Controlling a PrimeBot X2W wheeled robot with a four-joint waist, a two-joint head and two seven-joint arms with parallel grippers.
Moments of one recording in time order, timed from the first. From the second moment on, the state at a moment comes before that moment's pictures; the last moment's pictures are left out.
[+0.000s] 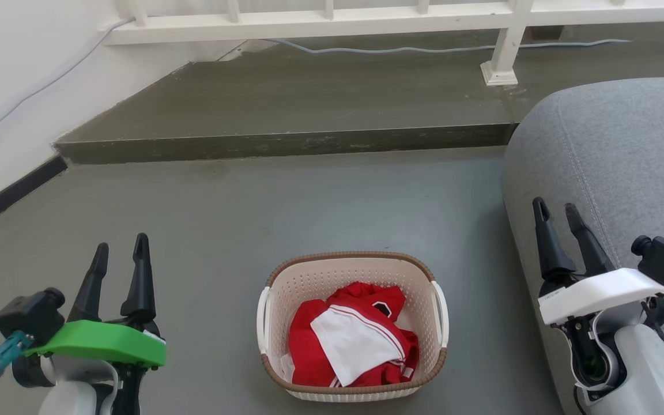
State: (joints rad) left arm -0.08 0.08 -0.06 0.18 -0.60 -0.12 -0.19; right arm -0.10 -0.13 0.14 0.22 0.63 0.08 -0.19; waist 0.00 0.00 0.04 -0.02
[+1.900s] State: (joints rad) left arm -0.10 0.05 -0.05 0.15 -0.29 -0.12 -0.25; right arm -0.14 -0.09 0.12 0.25 0.30 0.03 -0.25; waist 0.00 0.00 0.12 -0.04
